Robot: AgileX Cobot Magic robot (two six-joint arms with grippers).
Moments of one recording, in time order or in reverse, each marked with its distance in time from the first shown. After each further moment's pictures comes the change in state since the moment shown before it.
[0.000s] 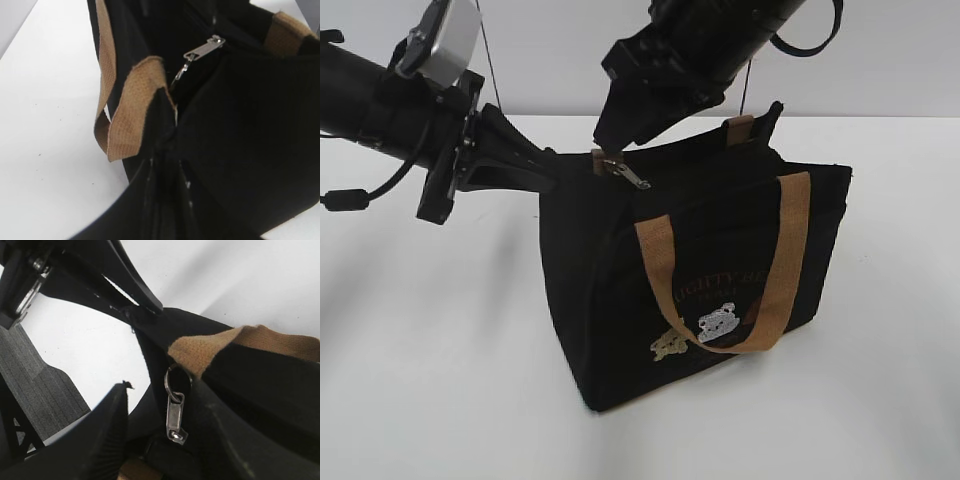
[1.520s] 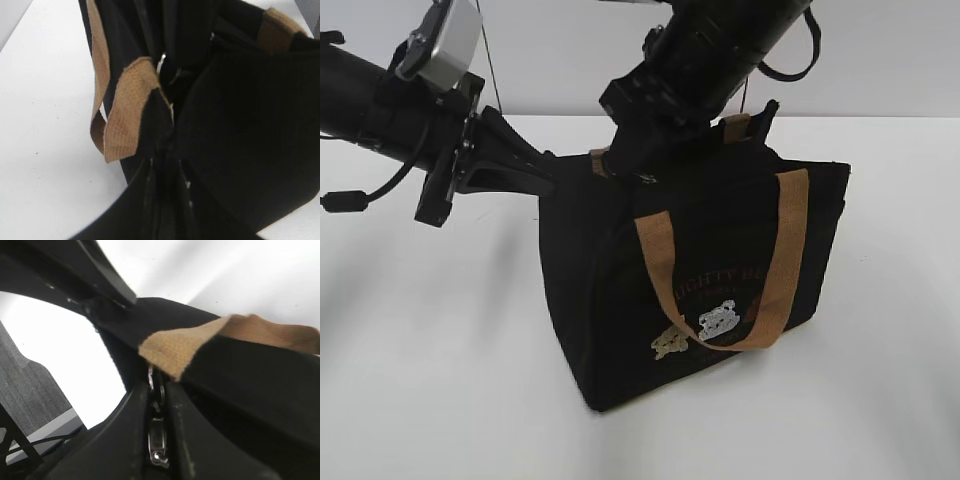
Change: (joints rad) left arm 0.000 0.000 0.000 0.014 0.001 -0.002; right arm -0.001 0.065 0.001 -0.039 -0.013 0.017
